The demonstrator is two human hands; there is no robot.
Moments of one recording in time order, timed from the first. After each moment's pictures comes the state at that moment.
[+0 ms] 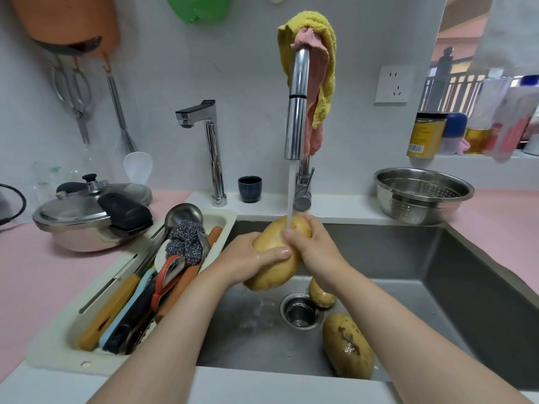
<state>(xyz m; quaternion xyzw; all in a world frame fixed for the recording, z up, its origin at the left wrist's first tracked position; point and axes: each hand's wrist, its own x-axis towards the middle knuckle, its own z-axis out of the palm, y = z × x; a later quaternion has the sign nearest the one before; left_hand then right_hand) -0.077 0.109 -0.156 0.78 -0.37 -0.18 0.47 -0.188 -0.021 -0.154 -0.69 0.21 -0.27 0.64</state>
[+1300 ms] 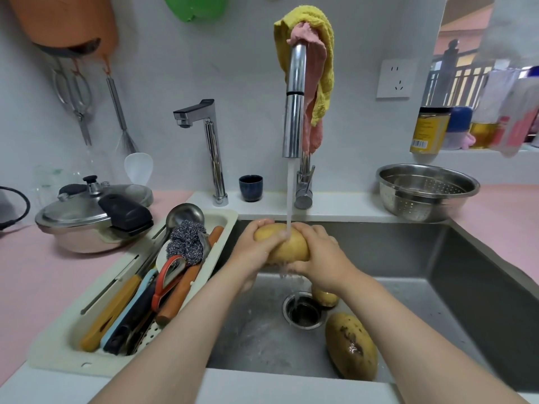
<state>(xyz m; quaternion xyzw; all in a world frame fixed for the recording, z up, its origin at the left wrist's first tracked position) -0.093 0.081 -0.159 0.66 -0.22 -0.25 0.67 -0.199 -0.041 -0.166 -0.92 0.20 -0.16 0.30</state>
